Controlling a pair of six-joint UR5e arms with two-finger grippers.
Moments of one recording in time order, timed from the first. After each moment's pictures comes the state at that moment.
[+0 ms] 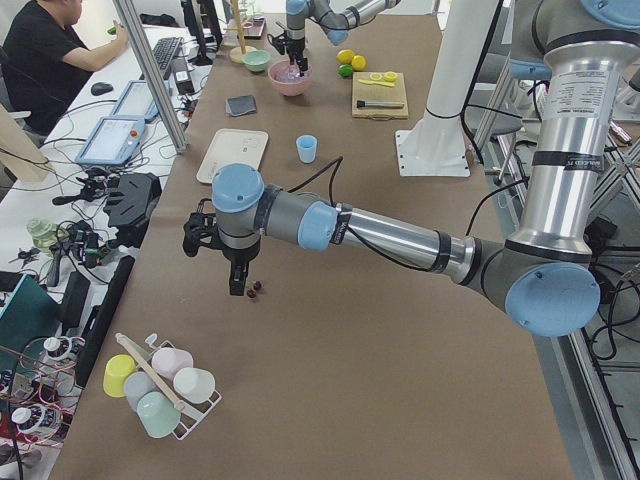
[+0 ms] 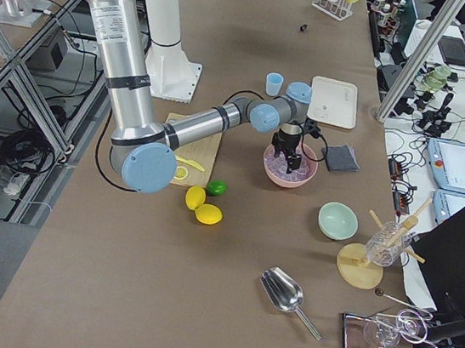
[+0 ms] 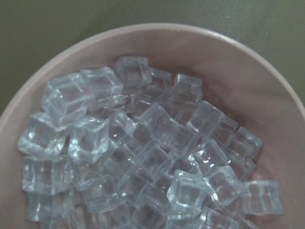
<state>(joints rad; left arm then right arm) -1.57 -1.68 -1.72 -1.60 -2.43 -0.22 0.92 -1.26 1.66 -1.49 2.02 0.19</state>
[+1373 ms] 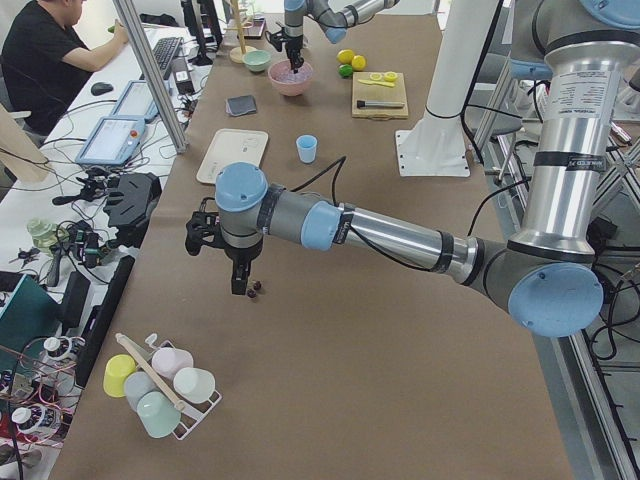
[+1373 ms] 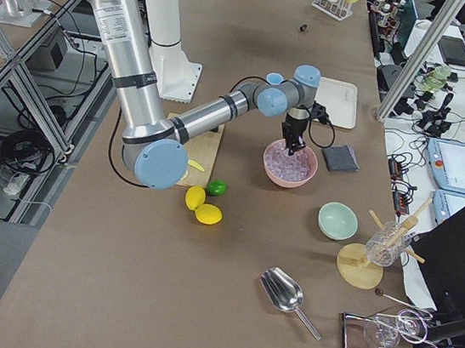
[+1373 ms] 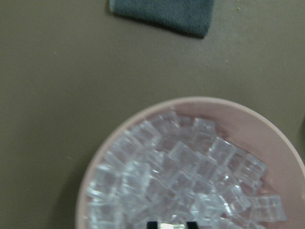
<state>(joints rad) -1.57 -1.67 -1.73 -1.60 -2.43 -0.22 0.93 -1.12 1.72 -1.67 2.06 0.34</state>
